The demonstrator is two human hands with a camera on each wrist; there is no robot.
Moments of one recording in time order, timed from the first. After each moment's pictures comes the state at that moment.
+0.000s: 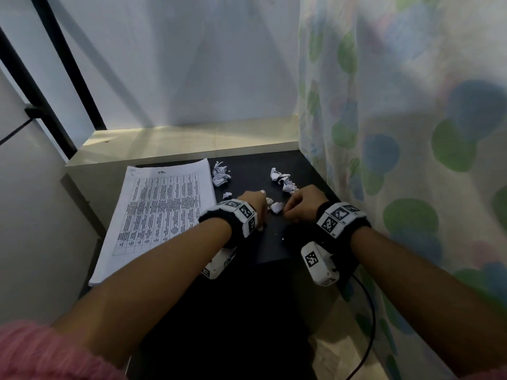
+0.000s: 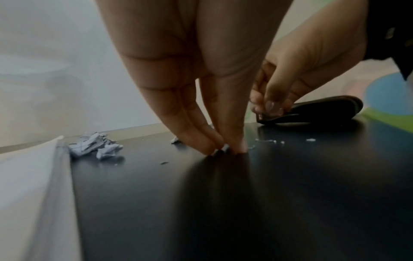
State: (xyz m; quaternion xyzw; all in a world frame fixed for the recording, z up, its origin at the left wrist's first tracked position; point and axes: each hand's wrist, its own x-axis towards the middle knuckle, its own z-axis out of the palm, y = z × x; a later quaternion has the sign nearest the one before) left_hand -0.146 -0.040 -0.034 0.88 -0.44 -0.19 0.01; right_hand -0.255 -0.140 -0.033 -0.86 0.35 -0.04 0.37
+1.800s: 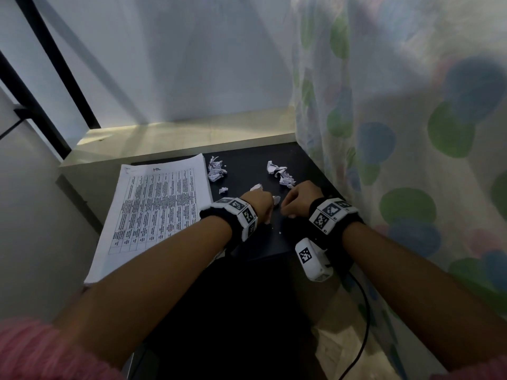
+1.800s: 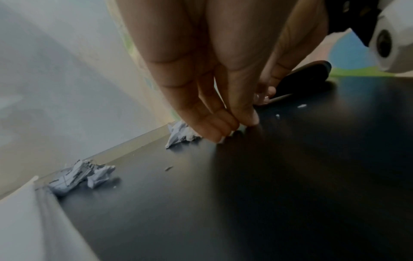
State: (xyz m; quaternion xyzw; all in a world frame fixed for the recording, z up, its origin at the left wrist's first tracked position) left_hand -0.173 -0.045 -0.024 0.84 -0.51 -0.16 -0.08; right_hand -0.254 -0.139 -0.041 -0.85 0.38 -0.02 0.36
